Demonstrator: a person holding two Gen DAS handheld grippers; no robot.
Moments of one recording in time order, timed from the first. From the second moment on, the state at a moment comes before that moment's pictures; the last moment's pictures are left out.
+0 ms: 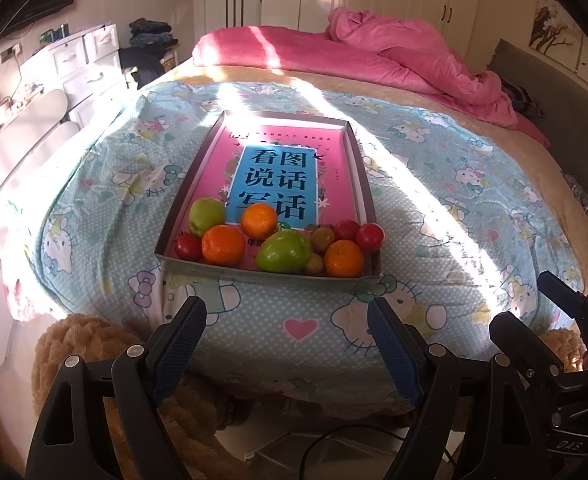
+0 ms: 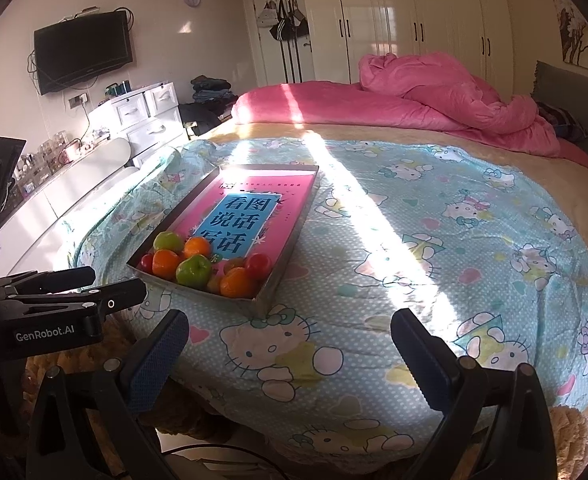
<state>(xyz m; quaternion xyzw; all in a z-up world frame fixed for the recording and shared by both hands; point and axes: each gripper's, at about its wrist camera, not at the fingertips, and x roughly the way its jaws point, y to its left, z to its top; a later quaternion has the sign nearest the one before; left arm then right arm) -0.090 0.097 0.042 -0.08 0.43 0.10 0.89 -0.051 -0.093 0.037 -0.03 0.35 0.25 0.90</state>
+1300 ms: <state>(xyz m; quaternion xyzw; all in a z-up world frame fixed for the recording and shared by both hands) -0.085 0.095 0.039 -0.07 0.44 0.11 0.89 -0.050 -0.093 0.035 -0.03 0.35 0.25 0.90</state>
